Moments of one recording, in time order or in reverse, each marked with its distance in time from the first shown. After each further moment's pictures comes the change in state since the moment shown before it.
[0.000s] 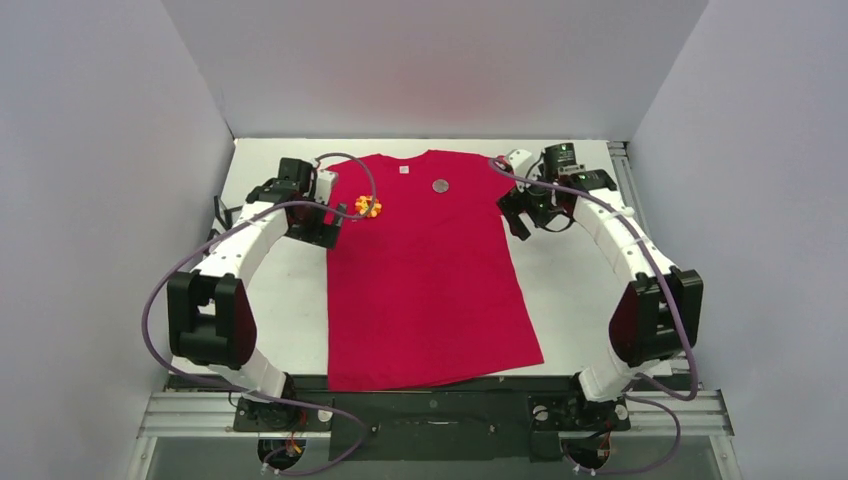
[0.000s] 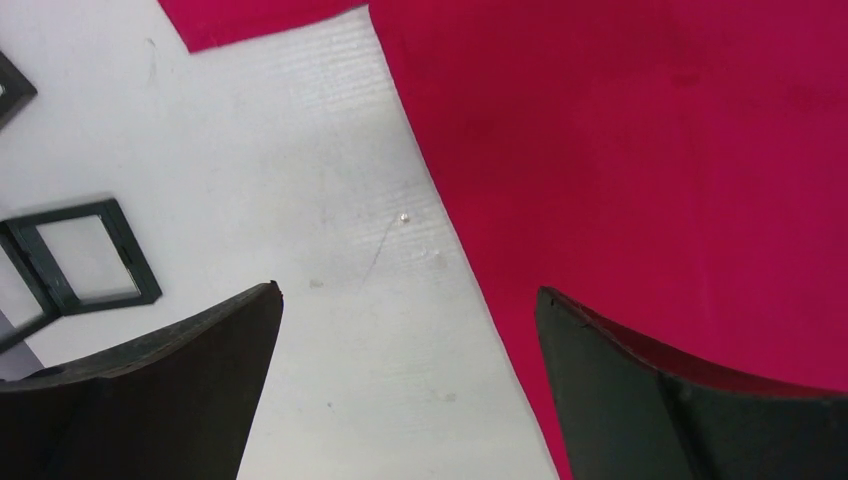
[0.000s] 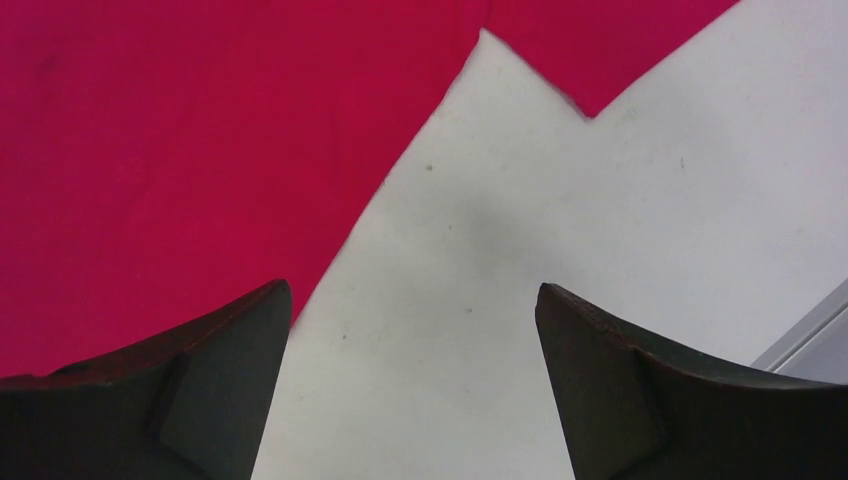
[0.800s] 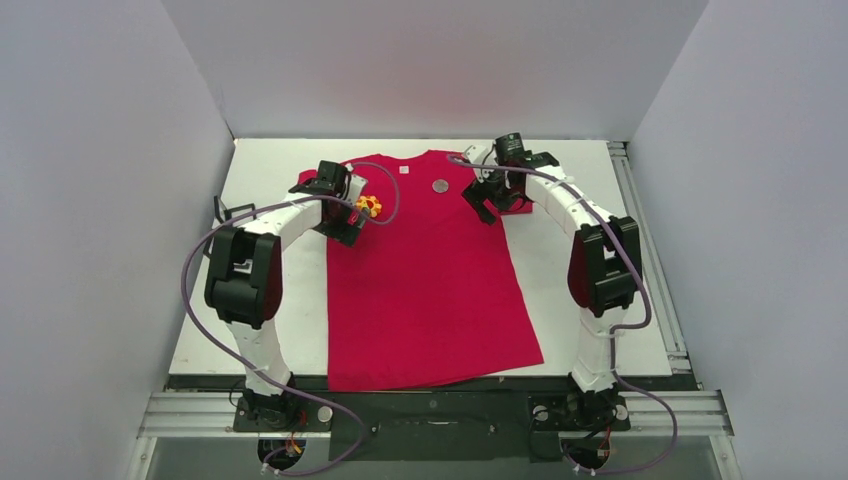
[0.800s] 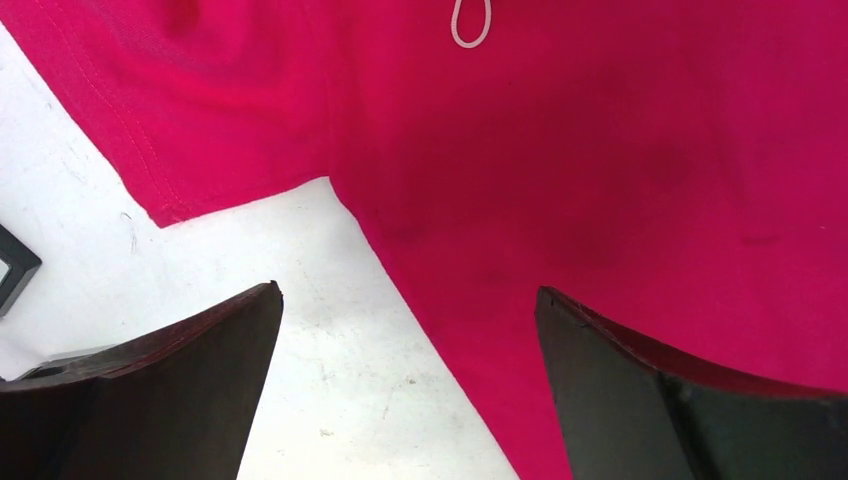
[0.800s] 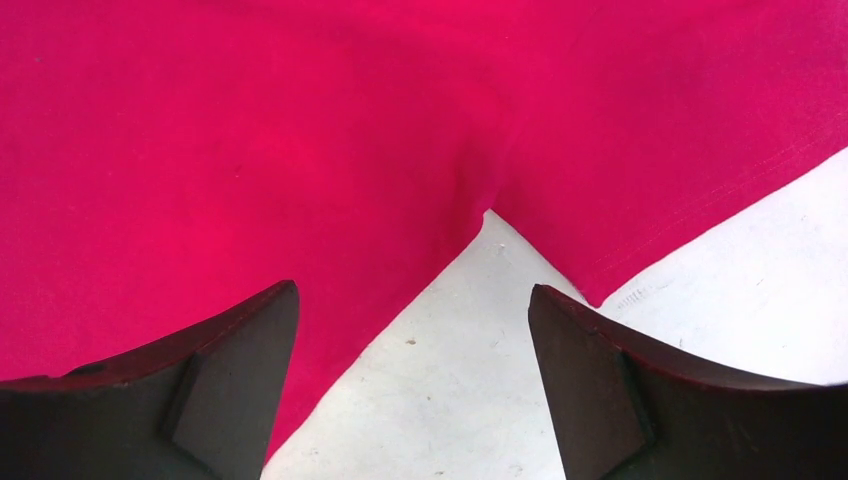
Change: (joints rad) left arm -0.106 0.307 0.085 0.208 -0.134 0.109; right arm 0.121 0.420 0.325 0.056 0.048 -0.013
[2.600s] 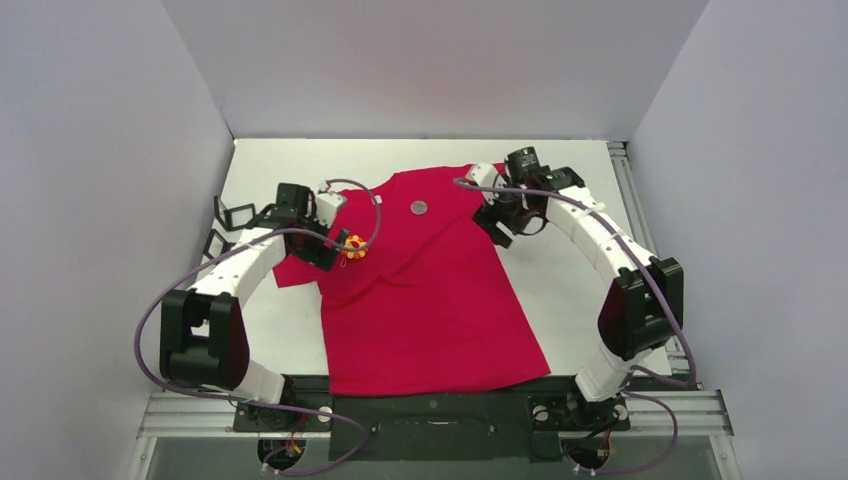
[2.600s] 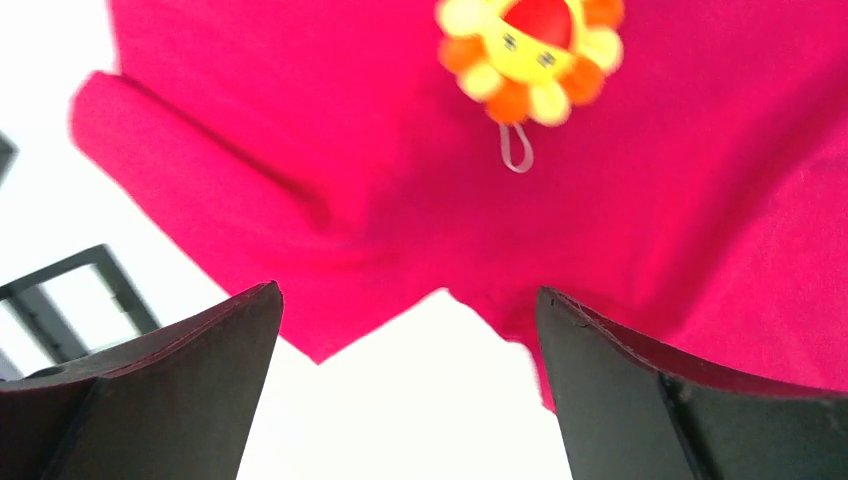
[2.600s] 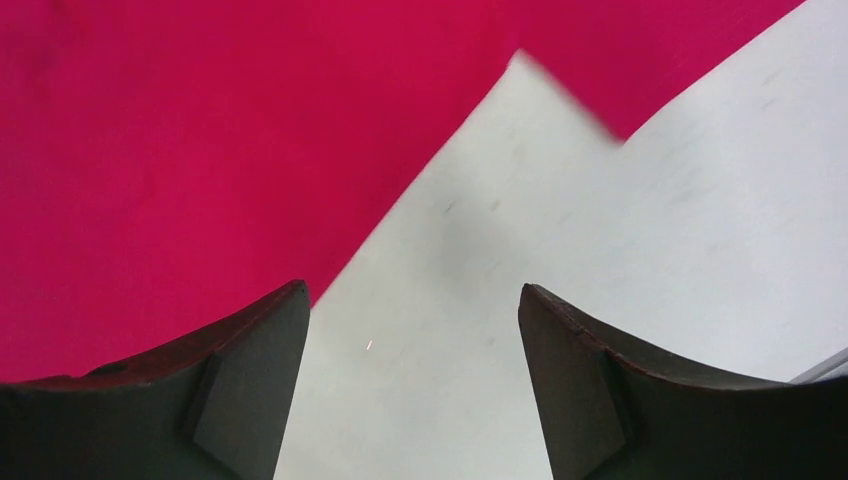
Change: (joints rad) left arm 0.062 -0.393 -0.357 -0.014 0.181 0.130; right arm 0.042 -0.360 -0.300 -0.178 -0.015 -0.113
